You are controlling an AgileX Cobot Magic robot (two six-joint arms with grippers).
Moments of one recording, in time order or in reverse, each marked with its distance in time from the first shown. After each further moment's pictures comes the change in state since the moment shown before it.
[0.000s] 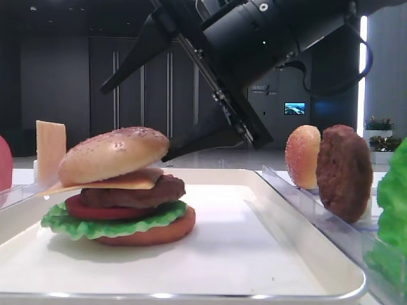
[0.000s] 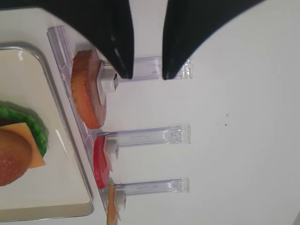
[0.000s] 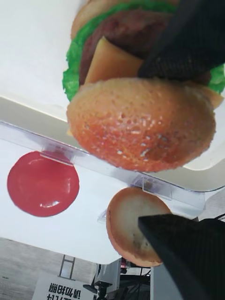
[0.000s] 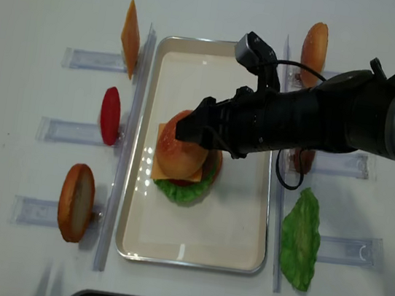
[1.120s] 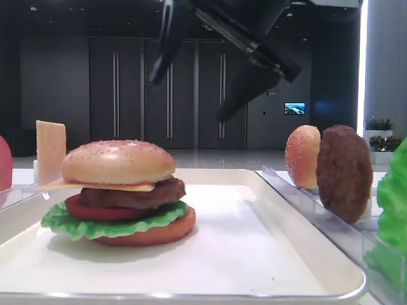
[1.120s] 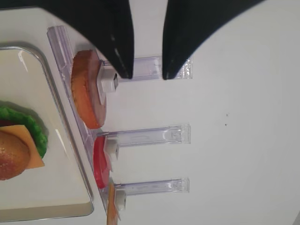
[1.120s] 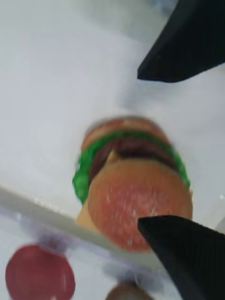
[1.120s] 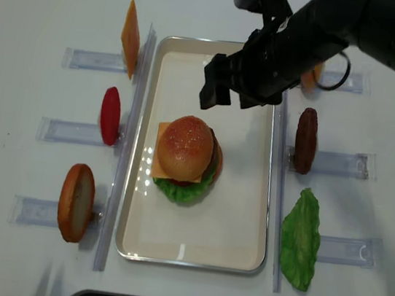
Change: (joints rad) left arm 0.000 0.000 0.000 0.000 0.000 0.000; right arm -0.017 0.000 -0.431 -1.190 0.207 1.028
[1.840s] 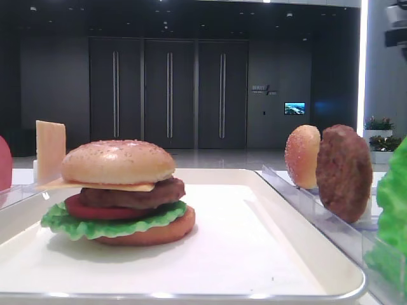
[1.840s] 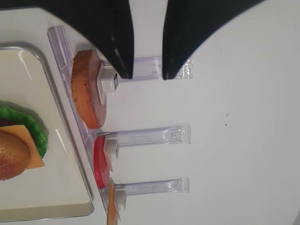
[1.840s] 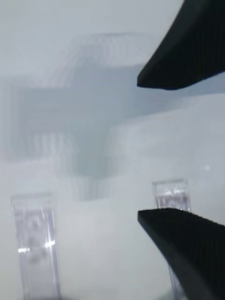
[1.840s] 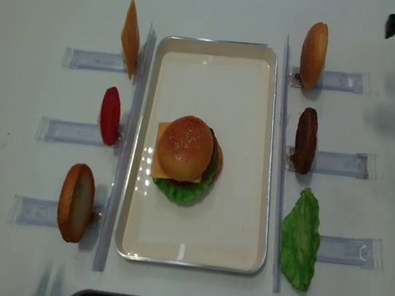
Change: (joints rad) left arm 0.000 0.000 0.000 0.000 0.000 0.000; right arm -0.538 0.000 -0.147 -0.570 0.361 0.220
